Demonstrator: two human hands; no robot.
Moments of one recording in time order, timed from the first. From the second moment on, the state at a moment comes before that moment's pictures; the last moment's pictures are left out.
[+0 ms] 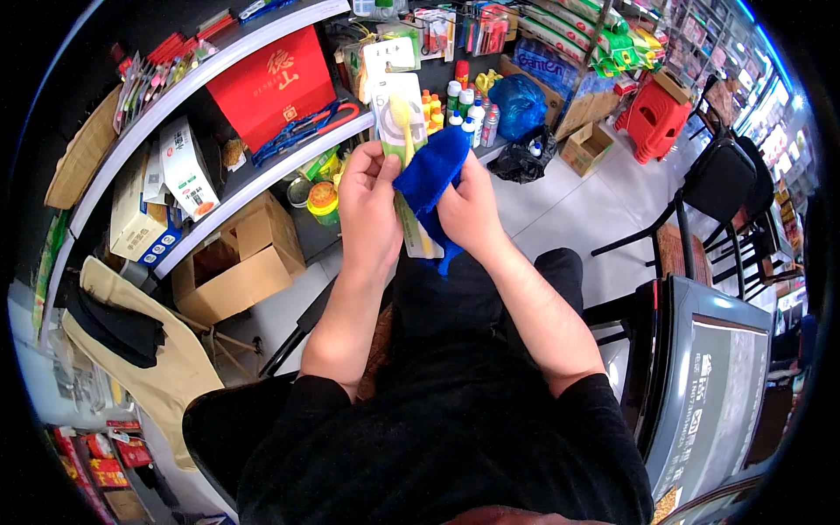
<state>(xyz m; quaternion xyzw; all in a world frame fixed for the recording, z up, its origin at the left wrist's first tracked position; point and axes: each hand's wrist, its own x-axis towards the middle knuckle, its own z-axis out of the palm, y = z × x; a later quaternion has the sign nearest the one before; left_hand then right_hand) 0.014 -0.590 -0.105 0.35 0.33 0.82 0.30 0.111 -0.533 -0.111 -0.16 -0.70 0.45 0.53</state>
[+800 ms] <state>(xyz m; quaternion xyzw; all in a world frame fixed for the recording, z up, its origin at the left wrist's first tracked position) -0.023 -0.638 -0.067 0.32 0.22 0.86 0.32 0.116 -0.586 -0.117 -0.17 -0.58 0.63 0.50</state>
